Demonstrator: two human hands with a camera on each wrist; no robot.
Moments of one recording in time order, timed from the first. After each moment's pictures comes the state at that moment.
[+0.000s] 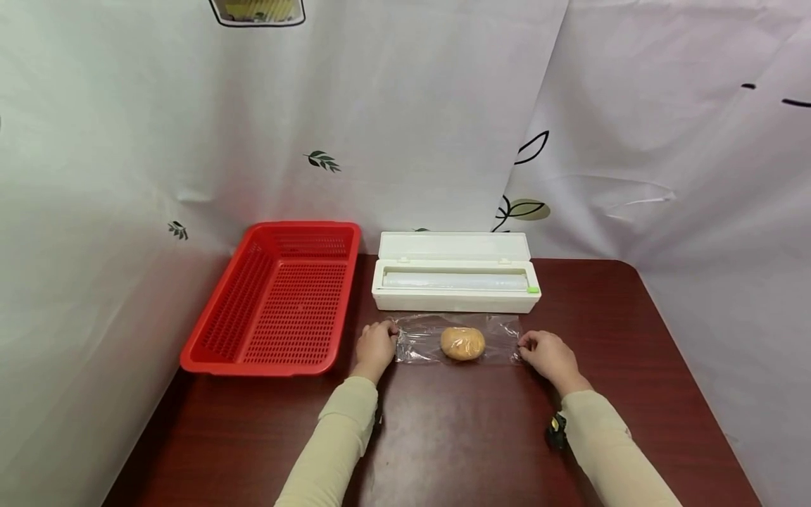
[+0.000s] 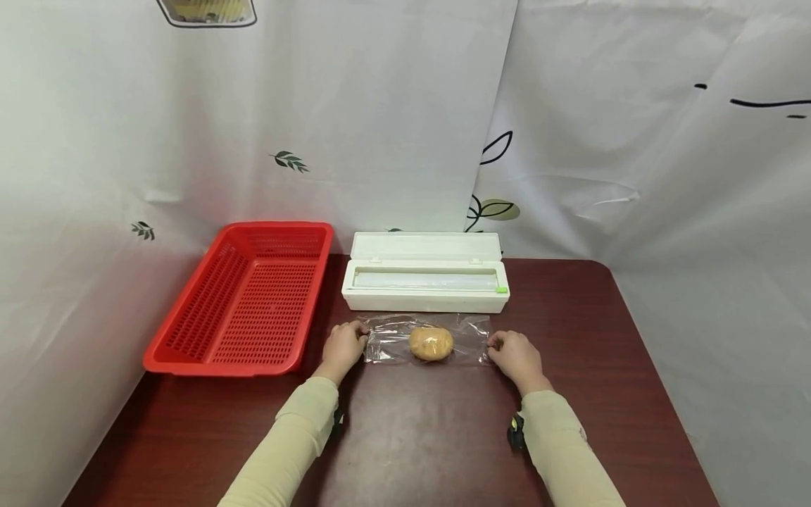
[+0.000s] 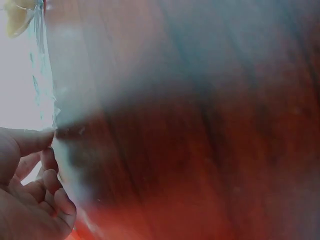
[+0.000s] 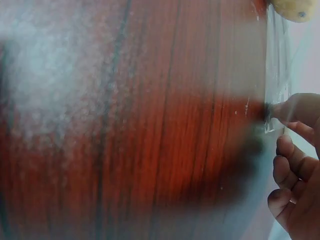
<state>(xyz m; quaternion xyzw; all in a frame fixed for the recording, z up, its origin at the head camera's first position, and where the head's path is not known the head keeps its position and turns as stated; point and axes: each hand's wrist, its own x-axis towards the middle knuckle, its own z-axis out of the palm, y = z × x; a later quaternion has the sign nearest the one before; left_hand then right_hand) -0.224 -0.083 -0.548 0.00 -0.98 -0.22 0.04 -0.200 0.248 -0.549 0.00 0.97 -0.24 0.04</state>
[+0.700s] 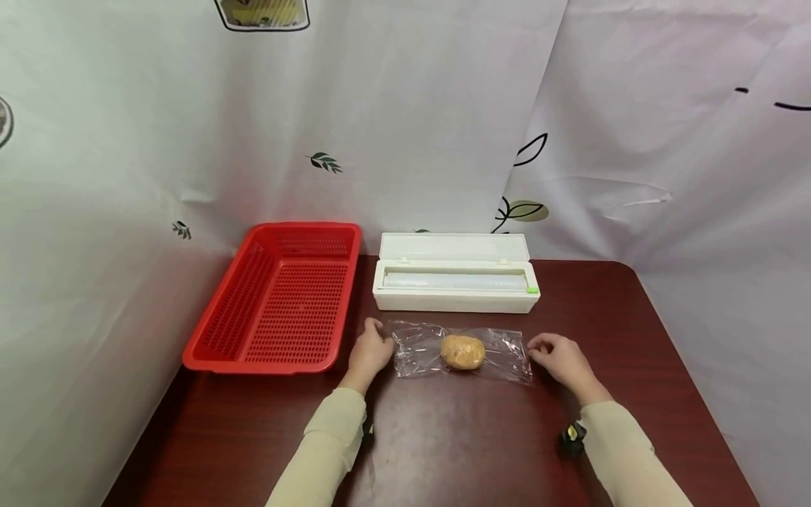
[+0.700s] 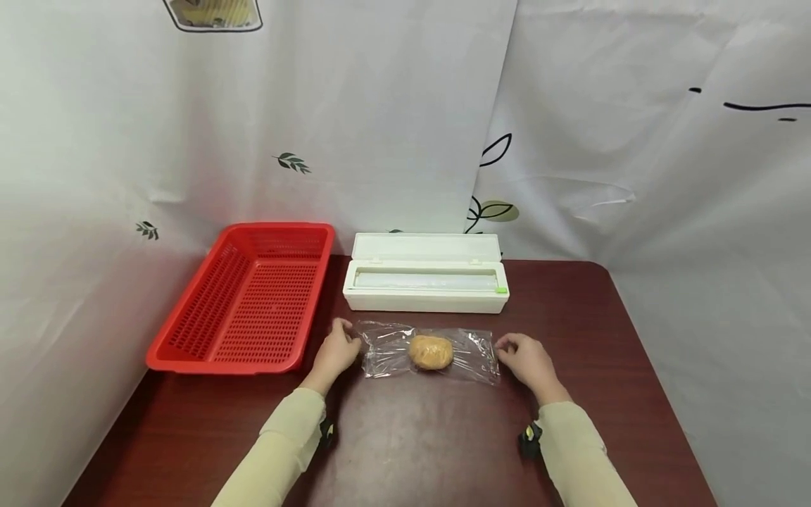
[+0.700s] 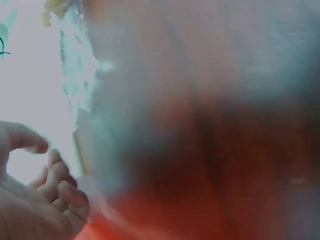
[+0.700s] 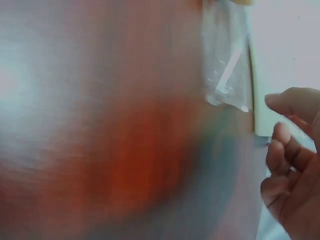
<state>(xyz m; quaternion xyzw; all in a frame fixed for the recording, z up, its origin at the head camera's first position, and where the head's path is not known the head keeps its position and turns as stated) -0.209 -0.093 -0.536 0.07 -0.94 -0.33 0.00 -0.184 0.262 -0.538 -0.02 0.95 -0.31 0.03</state>
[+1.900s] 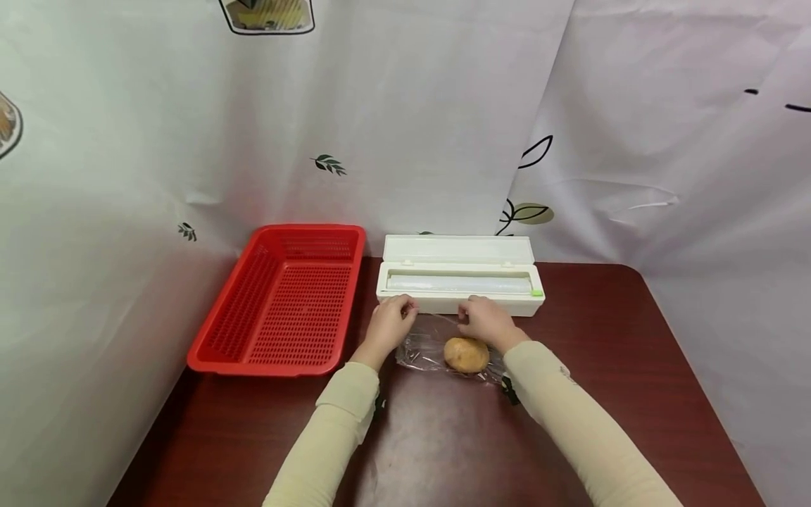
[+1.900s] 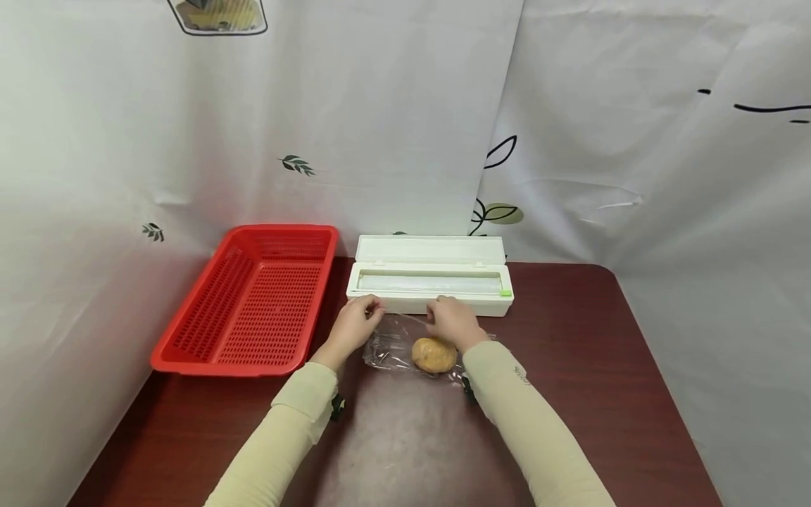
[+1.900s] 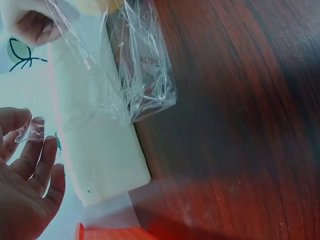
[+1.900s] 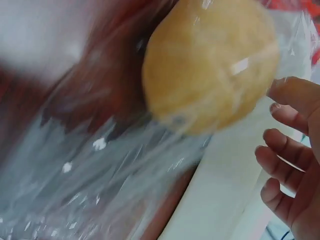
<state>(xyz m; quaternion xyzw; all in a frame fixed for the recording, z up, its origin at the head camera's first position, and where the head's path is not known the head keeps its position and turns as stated) -0.241 -0.070 -0.494 -0.13 -0.94 -0.29 0.11 -0.256 0.146 -0.499 -0.21 0.97 -0.15 0.04</state>
